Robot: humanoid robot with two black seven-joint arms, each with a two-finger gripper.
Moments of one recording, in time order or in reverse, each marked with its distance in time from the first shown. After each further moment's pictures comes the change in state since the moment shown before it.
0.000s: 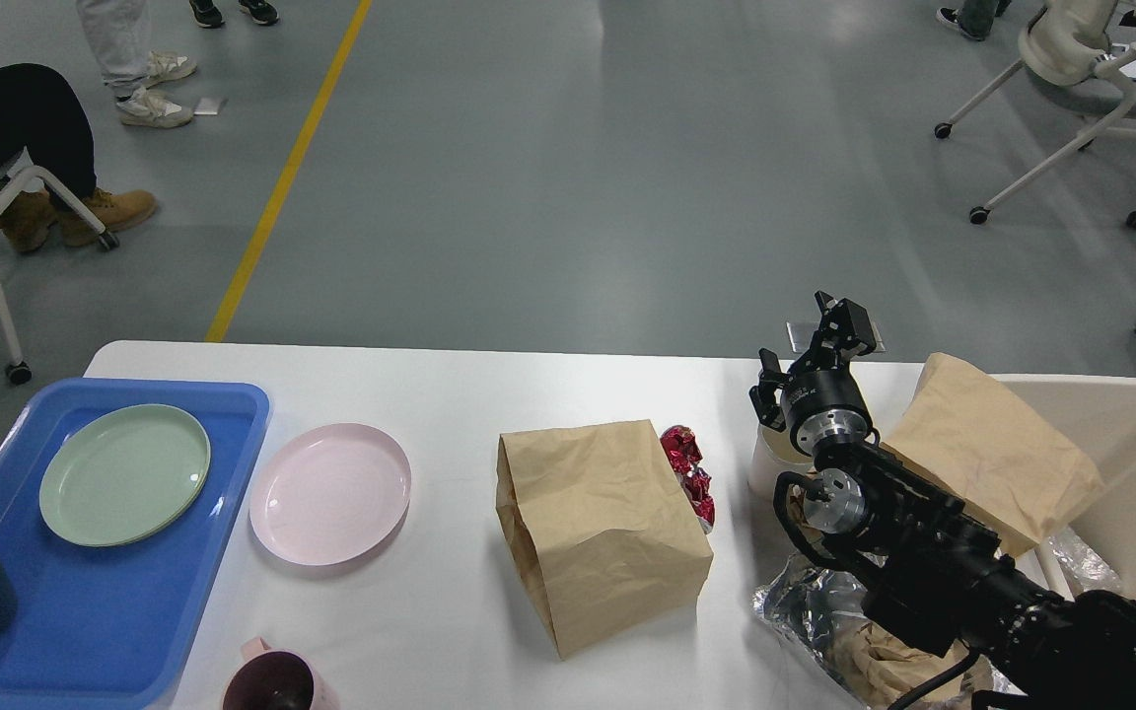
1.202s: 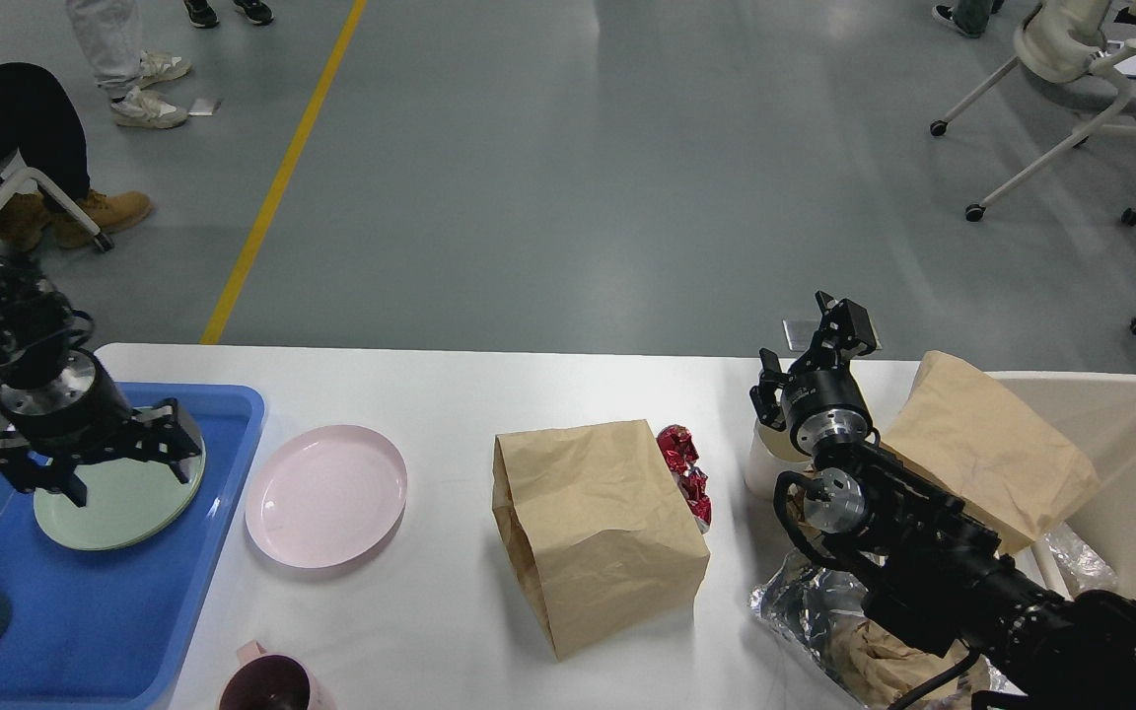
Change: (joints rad) left arm -0.352 -0.370 0.078 -0.345 0.000 -0.063 -0.005; right arm 0.000 0.000 0.000 0.000 0.000 0.000 0.000
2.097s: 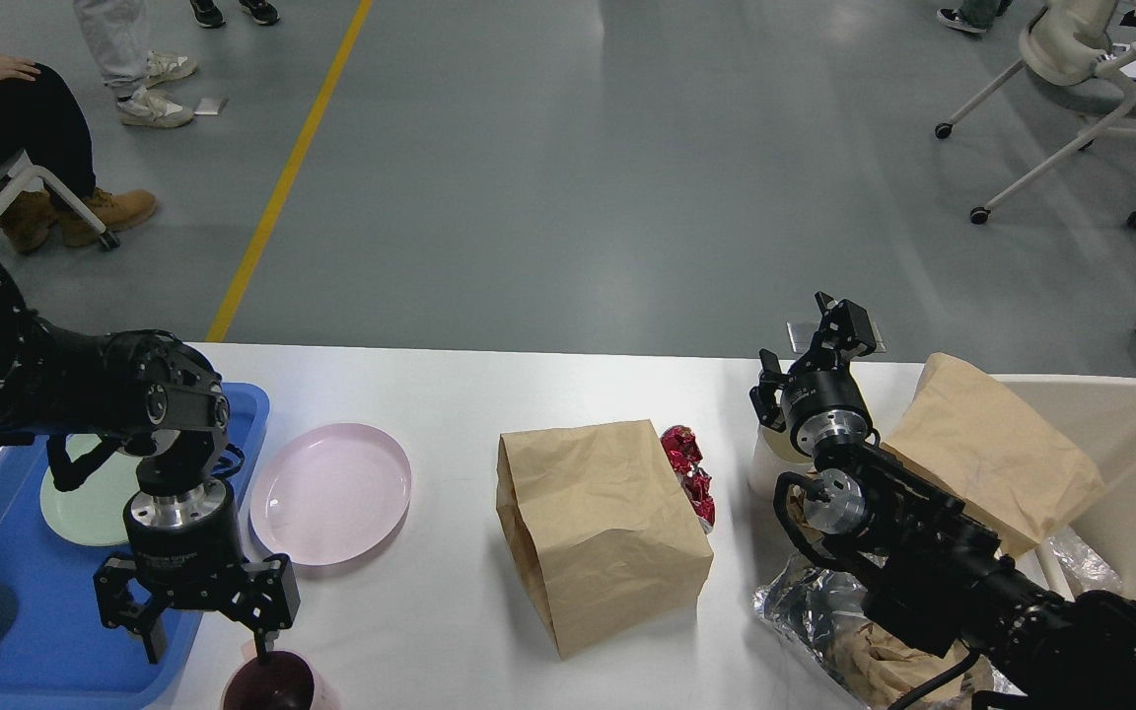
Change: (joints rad) left arm -0.012 -0.181 0.025 -0.290 0.003 -0.041 0.007; right arm -0.001 0.000 0.000 -0.001 0.000 0.000 0.000
